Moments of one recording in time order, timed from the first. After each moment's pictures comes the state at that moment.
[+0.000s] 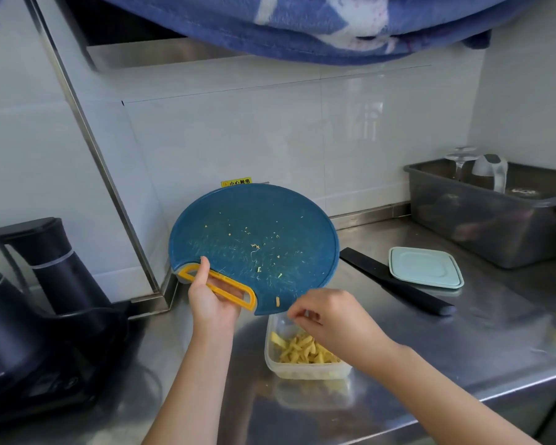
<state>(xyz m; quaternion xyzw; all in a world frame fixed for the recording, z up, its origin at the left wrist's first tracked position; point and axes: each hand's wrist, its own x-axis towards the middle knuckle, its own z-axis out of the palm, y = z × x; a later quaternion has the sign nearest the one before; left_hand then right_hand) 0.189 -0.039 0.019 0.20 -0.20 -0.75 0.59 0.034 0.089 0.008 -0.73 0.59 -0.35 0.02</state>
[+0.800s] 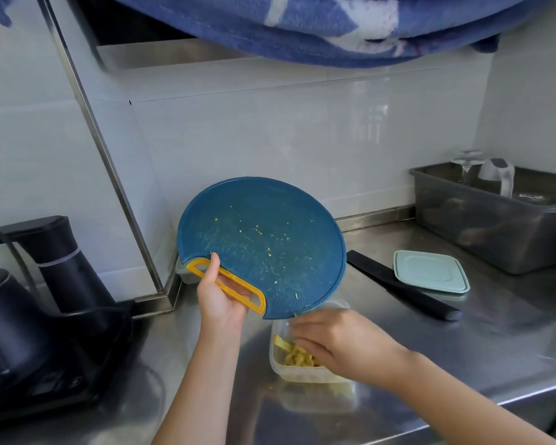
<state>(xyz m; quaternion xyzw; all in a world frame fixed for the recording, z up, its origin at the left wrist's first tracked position) 0.185 -0.033 0.027 0.18 -0.23 -0.75 0.59 0.028 0.091 -0.011 -0.83 0.50 -0.25 -0.08</state>
